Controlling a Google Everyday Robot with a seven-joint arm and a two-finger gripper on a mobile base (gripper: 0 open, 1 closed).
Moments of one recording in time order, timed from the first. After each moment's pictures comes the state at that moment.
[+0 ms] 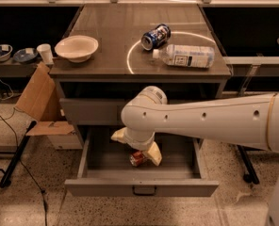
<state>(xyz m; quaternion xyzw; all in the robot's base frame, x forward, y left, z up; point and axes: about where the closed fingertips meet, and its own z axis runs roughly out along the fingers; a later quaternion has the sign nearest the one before) 0.527 0.008 0.588 -0.96 0.25 -0.05 0.07</state>
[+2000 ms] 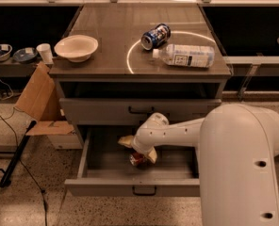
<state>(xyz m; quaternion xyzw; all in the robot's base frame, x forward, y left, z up) 0.635 0.006 0.400 -0.96 0.21 -0.09 0.15</state>
